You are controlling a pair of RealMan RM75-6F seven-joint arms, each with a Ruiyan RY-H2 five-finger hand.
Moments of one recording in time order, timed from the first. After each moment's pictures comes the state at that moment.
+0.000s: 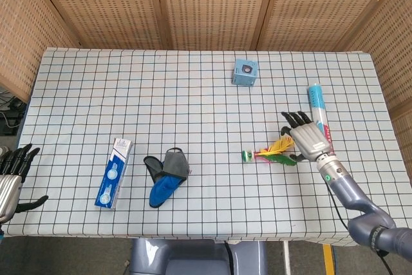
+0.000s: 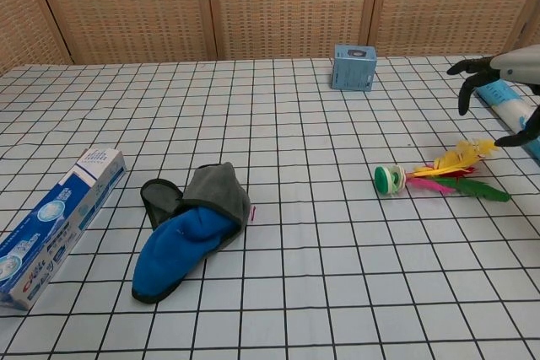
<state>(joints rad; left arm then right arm) -0.08 -1.06 -0.02 -1.68 1.50 1.43 0.07 0.63 -1.27 0.20 -1.37 -1.33 0.78 -0.15</state>
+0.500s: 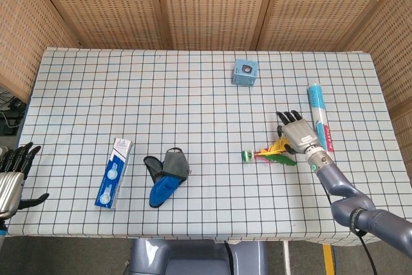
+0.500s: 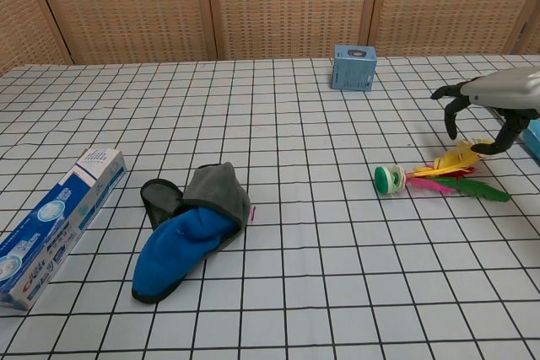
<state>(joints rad) -0.10 -1.08 -0.03 -1.68 1.44 1.40 0.11 0.73 -1.40 0.16 -1.17 -1.25 0.67 -0.20</state>
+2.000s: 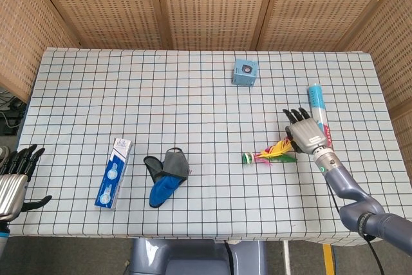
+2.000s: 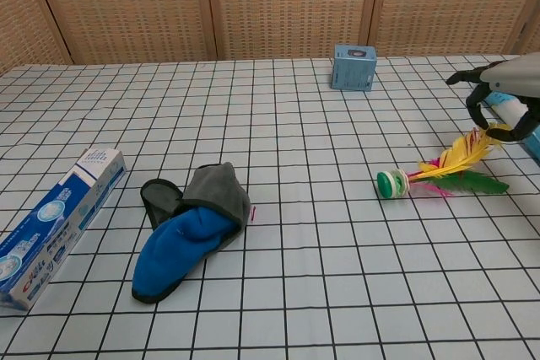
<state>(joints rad) -0.10 -1.08 -0.01 -1.69 1.47 1.41 0.12 0.71 -1.34 0.11 -1.22 -1.27 0.78 -0.17</state>
